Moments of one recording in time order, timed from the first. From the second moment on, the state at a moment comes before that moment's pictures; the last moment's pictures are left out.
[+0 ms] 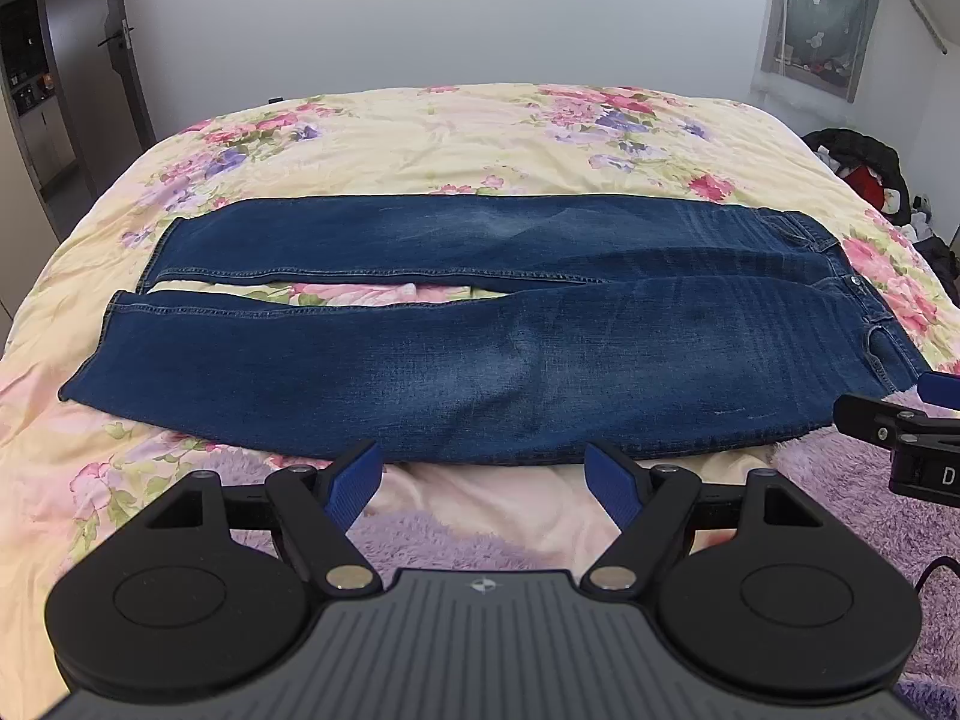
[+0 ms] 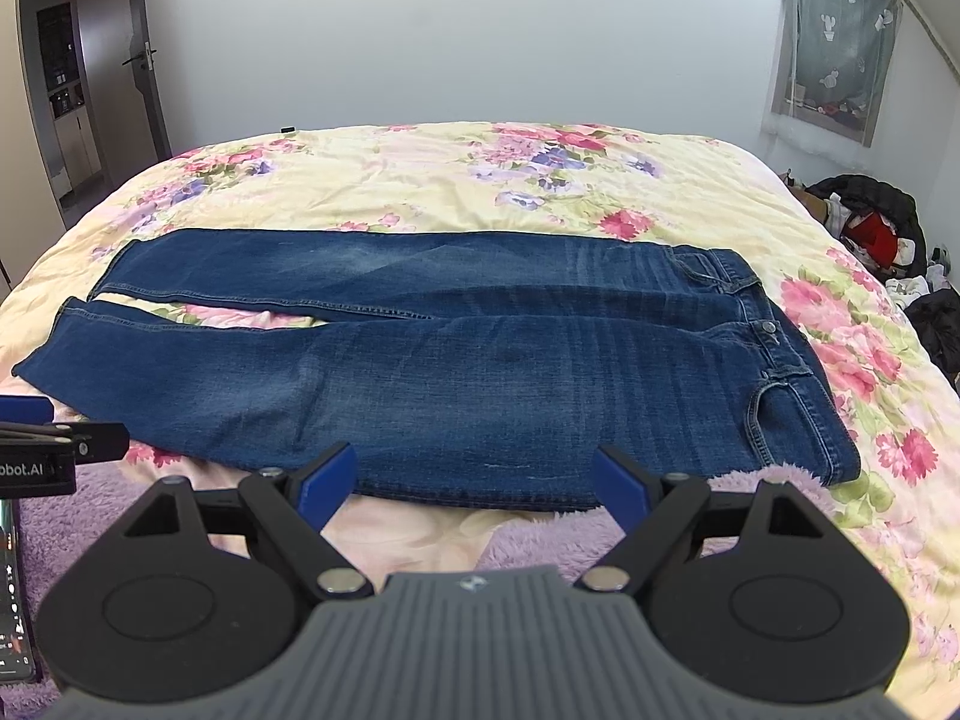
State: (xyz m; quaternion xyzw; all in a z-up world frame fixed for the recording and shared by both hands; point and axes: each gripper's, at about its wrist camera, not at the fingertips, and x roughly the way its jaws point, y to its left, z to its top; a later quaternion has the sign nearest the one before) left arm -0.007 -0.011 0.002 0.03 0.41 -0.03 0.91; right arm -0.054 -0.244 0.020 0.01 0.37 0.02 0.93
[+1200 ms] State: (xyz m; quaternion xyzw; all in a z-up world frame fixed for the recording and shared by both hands) left arm 0.019 0.097 0.033 0.12 0.40 0.02 0.91; right arm -0.008 -0.341 0.004 -0.04 0.34 -0.01 0.94
